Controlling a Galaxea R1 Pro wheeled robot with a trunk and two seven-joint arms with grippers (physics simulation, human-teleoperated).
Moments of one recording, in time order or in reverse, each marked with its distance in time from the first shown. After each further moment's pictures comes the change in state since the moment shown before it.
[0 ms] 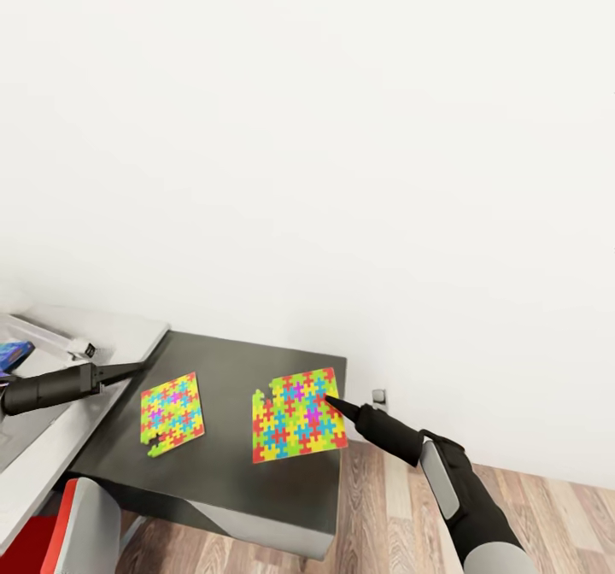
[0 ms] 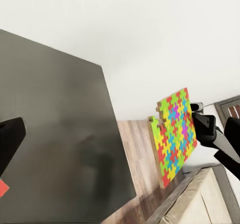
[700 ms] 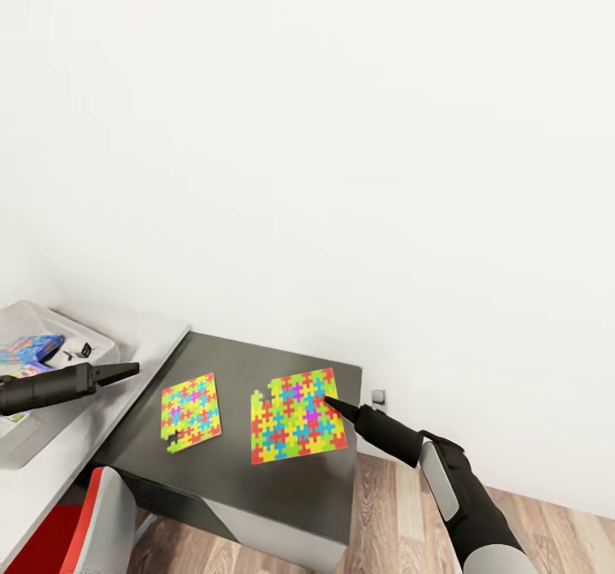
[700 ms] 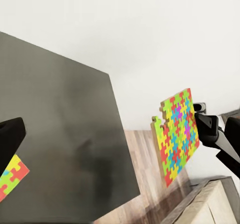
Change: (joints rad) left arm 0.000 0.013 -0.002 0.000 0.000 0.005 0.000; right arm 0.007 0.004 0.003 -0.011 0.000 -0.001 0.000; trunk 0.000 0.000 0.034
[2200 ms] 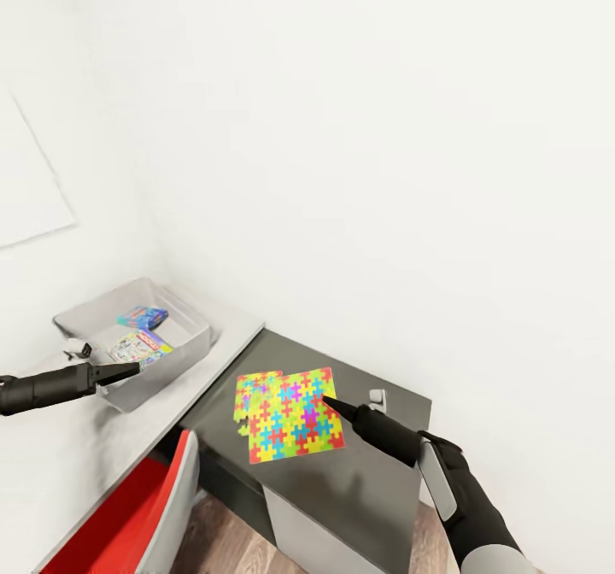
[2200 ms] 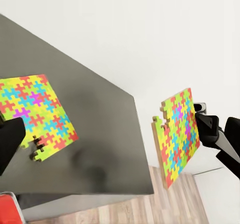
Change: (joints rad) left arm 0.000 0.000 0.000 0.000 0.000 0.000 0.000; right arm 0.000 0.008 0.000 0.000 0.000 -0.002 0.000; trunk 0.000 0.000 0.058
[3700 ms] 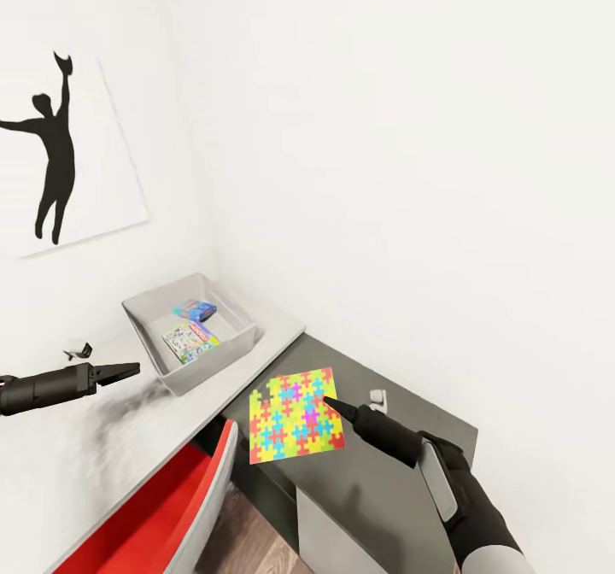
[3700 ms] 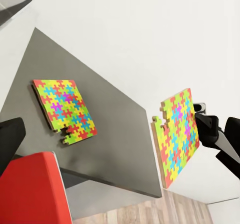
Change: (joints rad) left arm 0.000 -0.001 0.000 0.000 0.000 0.000 0.000; right arm 0.002 -0.001 -0.001 0.000 0.000 -0.002 0.002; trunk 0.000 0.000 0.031
